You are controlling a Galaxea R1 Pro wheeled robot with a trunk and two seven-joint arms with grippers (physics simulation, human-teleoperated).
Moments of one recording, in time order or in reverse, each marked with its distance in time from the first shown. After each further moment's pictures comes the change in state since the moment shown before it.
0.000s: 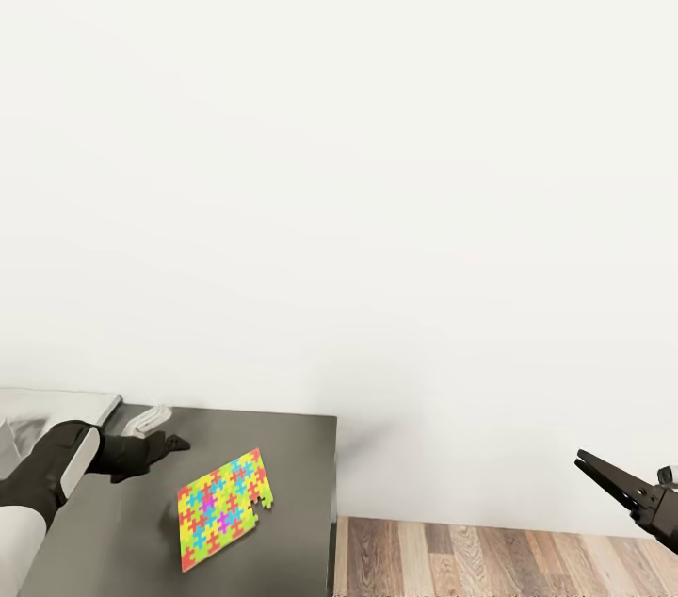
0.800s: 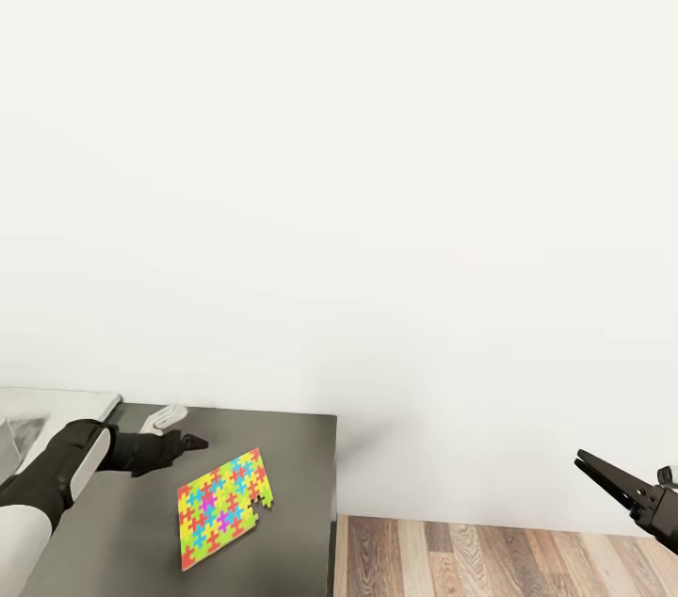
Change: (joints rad) left arm 0.000 0.004 -0.113 0.000 -0.004 -0.038 -0.182; right arm 0.000 0.002 0.000 -0.001 -0.001 -0.004 0.000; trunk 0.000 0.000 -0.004
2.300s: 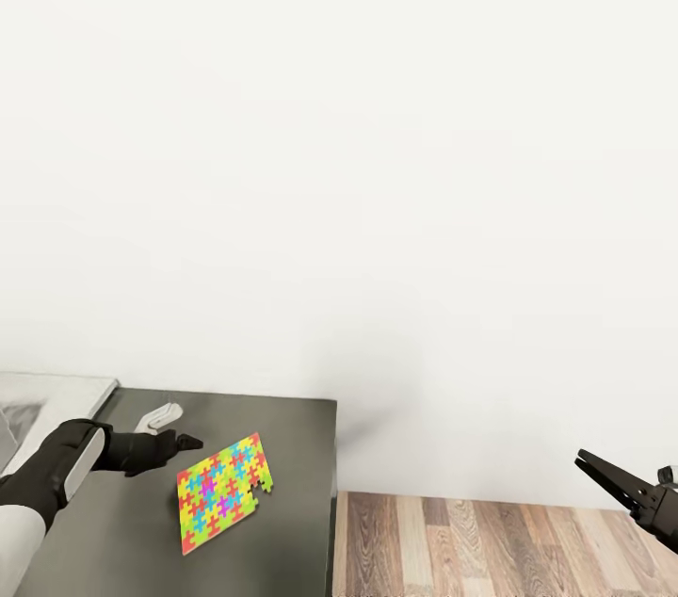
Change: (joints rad) left arm -0.001 0.015 0.002 0.000 -0.005 -0.001 0.003; right arm 0.000 -0.001 -0.001 0.002 -0.005 0.001 0.001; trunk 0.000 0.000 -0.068
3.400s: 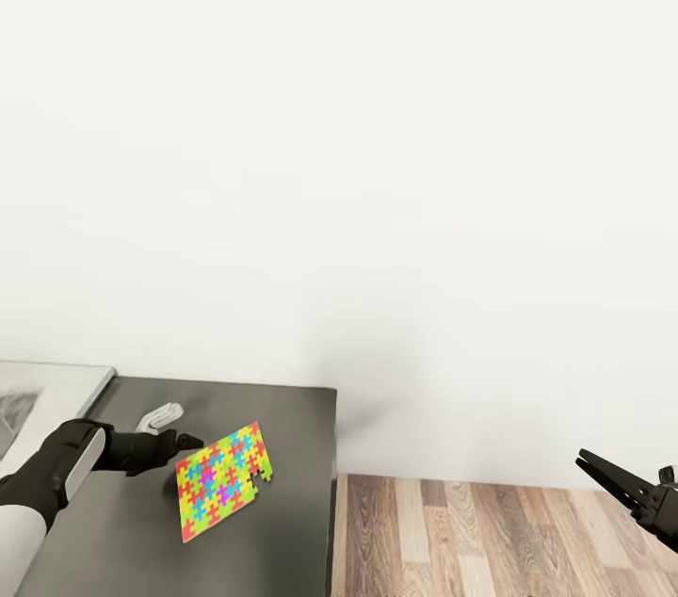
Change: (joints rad) left arm 0.000 -0.002 -0.001 0.000 0.003 -0.003 -0.002; right arm 0.000 -0.001 -0.002 0.000 -0.001 0.002 0.000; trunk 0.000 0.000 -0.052
